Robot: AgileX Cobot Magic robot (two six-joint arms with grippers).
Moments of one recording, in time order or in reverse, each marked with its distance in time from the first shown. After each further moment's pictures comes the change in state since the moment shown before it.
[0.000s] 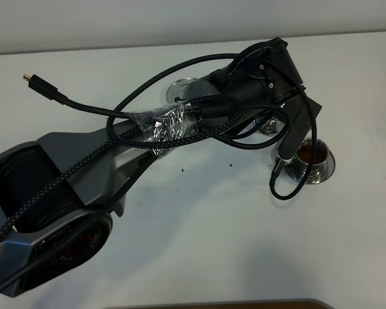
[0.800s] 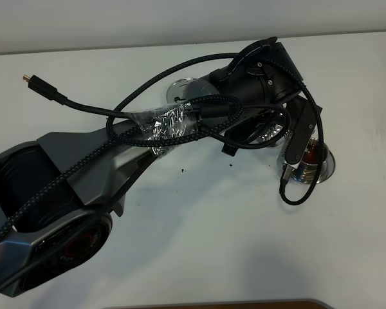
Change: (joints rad) left arm 0.002 0.000 0.000 -0.102 0.066 -0.050; right arm 0.000 0.000 0.000 0.000 0.000 0.000
